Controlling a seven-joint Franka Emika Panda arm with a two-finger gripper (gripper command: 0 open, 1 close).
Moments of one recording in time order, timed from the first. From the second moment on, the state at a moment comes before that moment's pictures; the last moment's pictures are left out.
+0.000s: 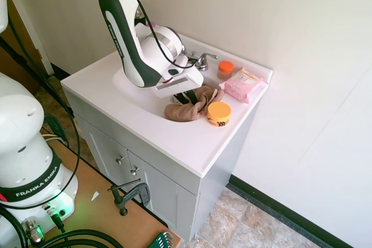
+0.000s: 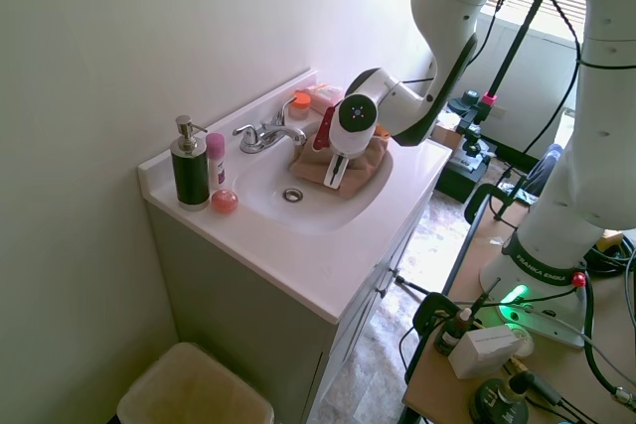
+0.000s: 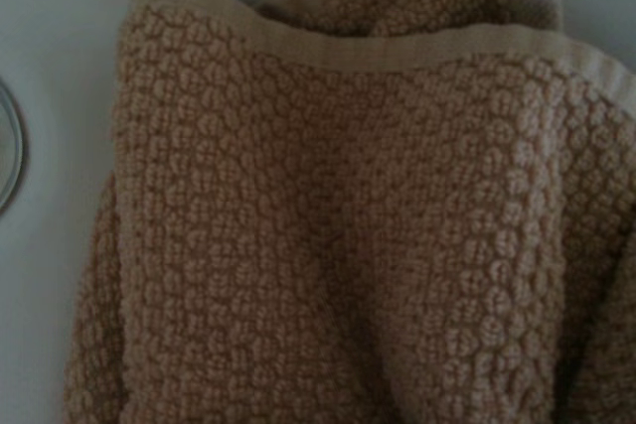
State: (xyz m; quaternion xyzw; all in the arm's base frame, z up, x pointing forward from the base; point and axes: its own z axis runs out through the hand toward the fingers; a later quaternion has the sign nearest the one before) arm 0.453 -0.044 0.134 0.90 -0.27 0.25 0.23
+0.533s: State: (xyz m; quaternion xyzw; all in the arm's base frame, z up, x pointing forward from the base) arm 0.447 -0.028 0.132 0.90 -0.30 0.29 0.15
